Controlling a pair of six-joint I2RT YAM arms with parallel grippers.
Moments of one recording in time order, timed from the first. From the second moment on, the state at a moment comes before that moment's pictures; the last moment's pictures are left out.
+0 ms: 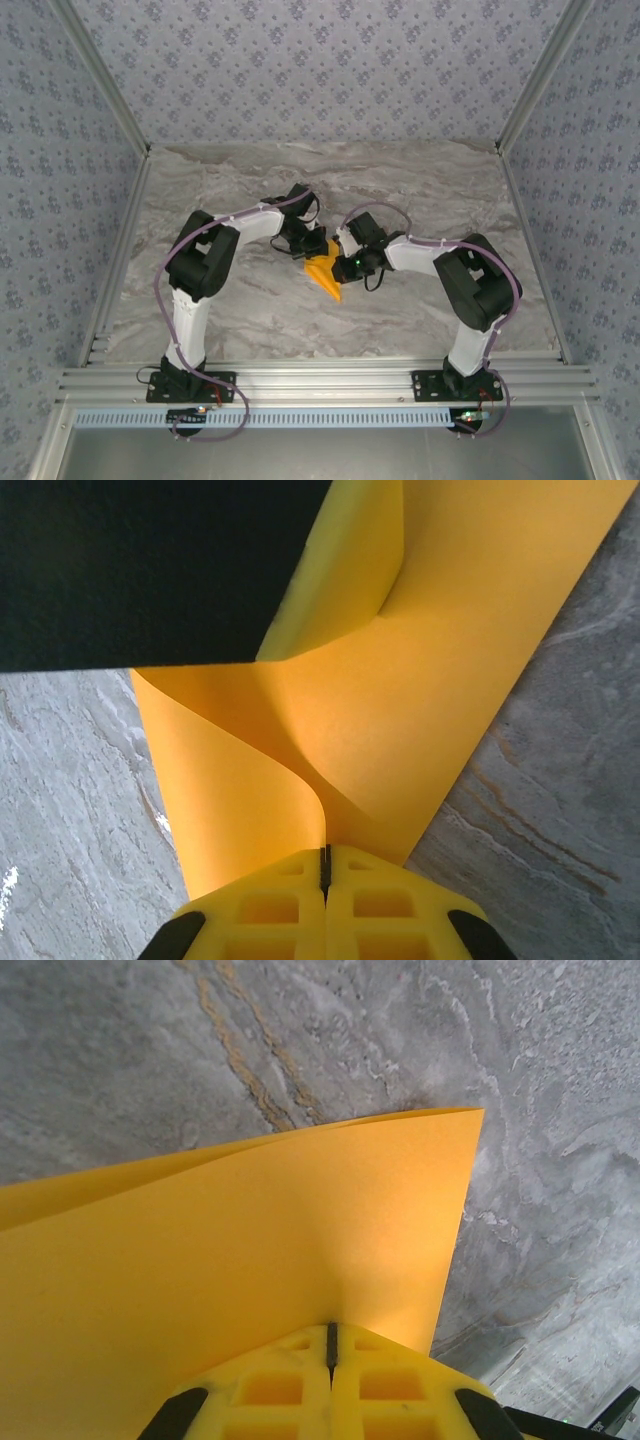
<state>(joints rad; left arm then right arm) -0.59 2.11 1.43 -0.56 0.50 -0.64 0.60 1.79 0.95 -0.27 -0.40 0.28</state>
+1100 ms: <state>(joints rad) -0.59 2.11 1.43 -0.56 0.50 -0.64 0.60 1.80 0.97 -0.30 -0.39 0.27</state>
